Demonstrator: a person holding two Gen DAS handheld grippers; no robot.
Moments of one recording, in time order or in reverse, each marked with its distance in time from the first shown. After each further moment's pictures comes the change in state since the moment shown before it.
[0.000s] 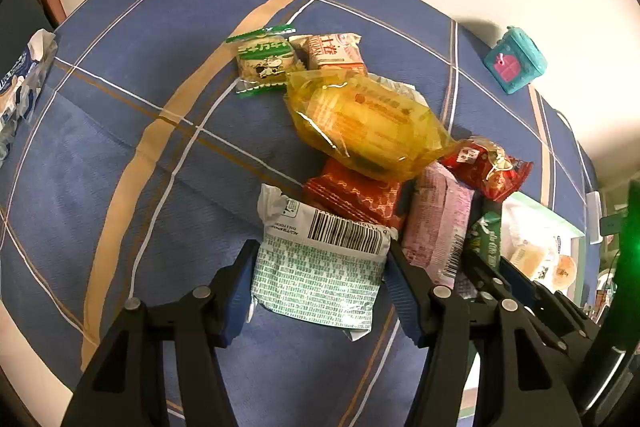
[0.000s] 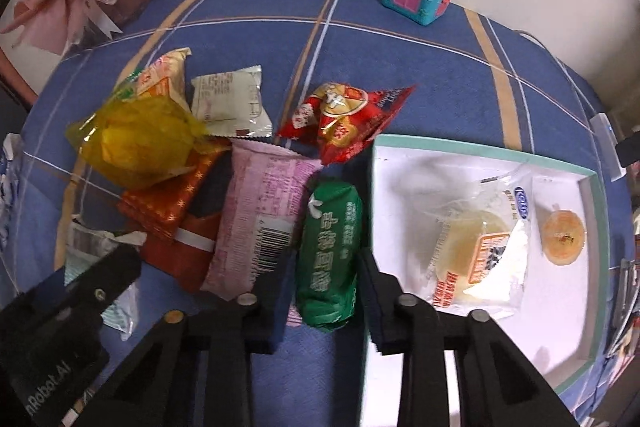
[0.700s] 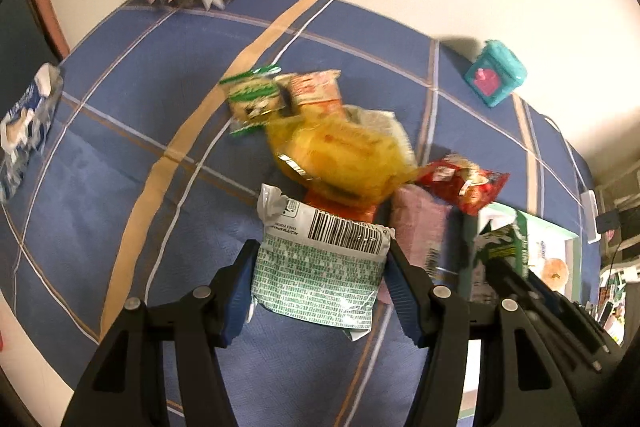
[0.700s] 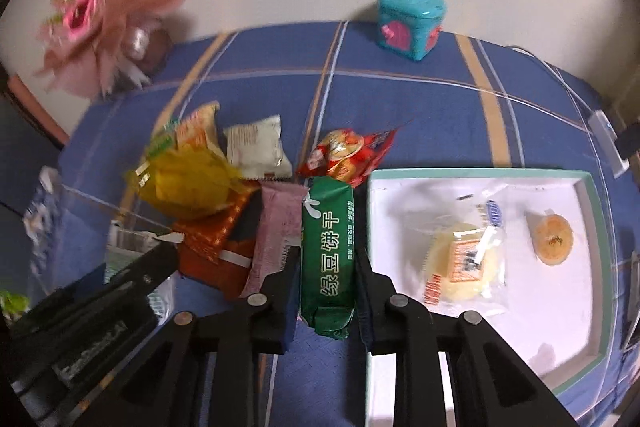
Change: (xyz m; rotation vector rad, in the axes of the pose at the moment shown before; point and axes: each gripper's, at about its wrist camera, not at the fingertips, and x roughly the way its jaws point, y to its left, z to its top) left arm -0.030 -0.024 0.002 0.070 -0.095 0.008; right arm -0.055 -0.031 -0.010 0.098 -0.137 0.132
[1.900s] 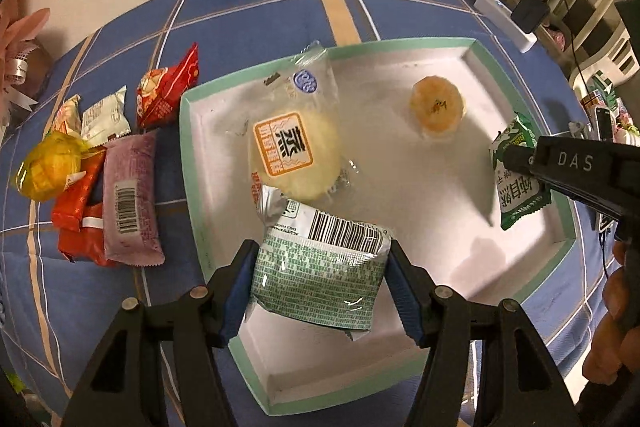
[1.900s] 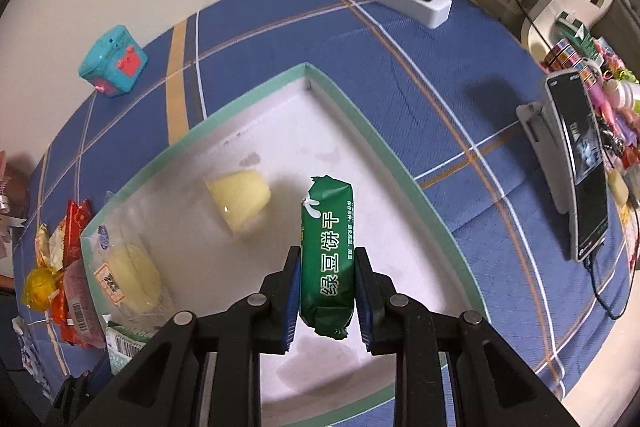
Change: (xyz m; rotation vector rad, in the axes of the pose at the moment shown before) left arm 0.044 -0.206 -0.102 0.542 0.139 -0.044; right arm -0.003 -0.246 -0.039 0.489 0.110 -0.210
